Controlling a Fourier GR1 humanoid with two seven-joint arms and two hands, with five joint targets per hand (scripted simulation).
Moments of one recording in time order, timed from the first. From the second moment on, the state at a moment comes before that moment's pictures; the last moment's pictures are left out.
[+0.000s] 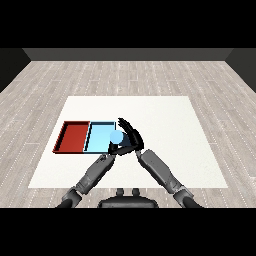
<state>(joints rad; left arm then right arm) -0.48 0.00 -0.49 -0.94 0.31 0.47 -0.42 -0.52 -0.01 0.52 -1.28 -0.36 -0.29 -0.27</state>
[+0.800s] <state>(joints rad) -0.47 0.02 -0.41 -0.90 0.22 0.44 -0.44 -0.26 -0.11 0.35 -1.63 -0.34 -0.18 -0.21</state>
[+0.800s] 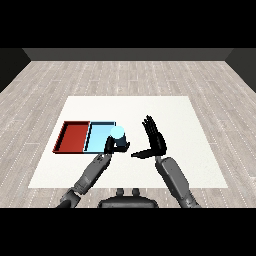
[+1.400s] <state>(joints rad) -0.52 0.17 -0.27 -0.82 0.20 0.42 -0.33 -0.09 -0.23 0.12 -1.77 -0.44 -0.10 -0.25</state>
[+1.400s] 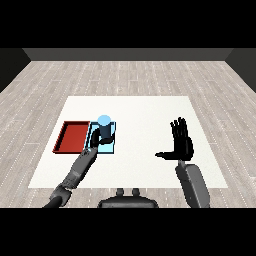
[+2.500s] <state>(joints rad) -0.81 0.22 -0.17 -0.10 0.08 0.40 -0.11 -0.12 -0.17 0.05 -1.57 -0.42 -0.09 -0.29</state>
